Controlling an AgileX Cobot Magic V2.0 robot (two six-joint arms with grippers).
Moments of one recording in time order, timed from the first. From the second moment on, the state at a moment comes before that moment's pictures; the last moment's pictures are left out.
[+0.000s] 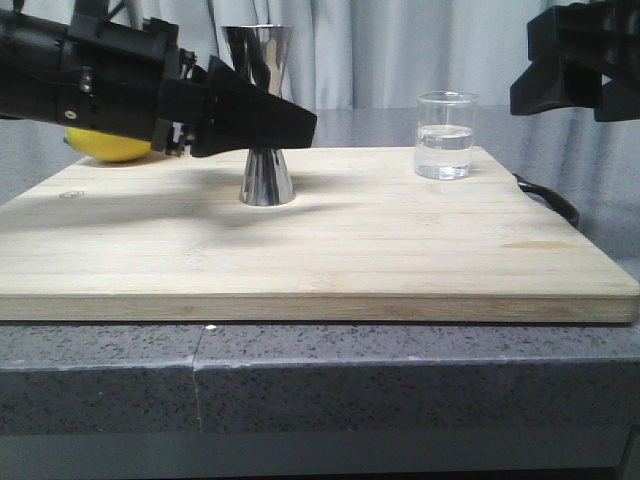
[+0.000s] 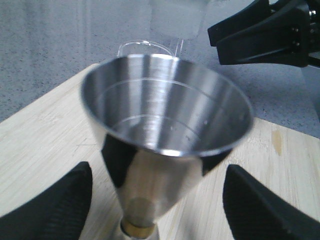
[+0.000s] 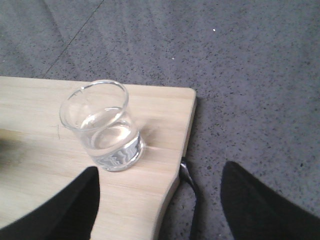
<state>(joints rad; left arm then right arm) -0.32 1.80 -0.99 -1.77 1.03 2.11 0.28 1.21 -0.59 0.16 -0.16 -0.03</state>
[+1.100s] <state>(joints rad) -0.33 1.83 -1.01 -1.77 1.08 2.11 0.29 1.21 -0.56 0.13 -0.24 -0.03</state>
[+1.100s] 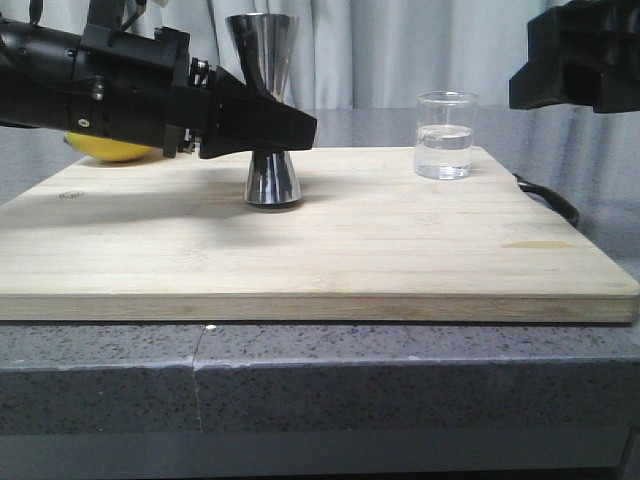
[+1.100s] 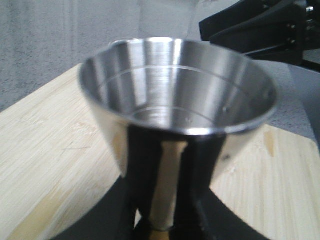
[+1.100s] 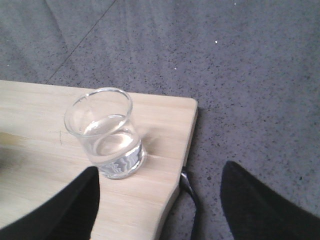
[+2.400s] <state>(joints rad) -0.38 1.80 -1.11 -1.75 1.13 2.02 0.38 1.57 -0.59 0.05 -0.77 -0.03</state>
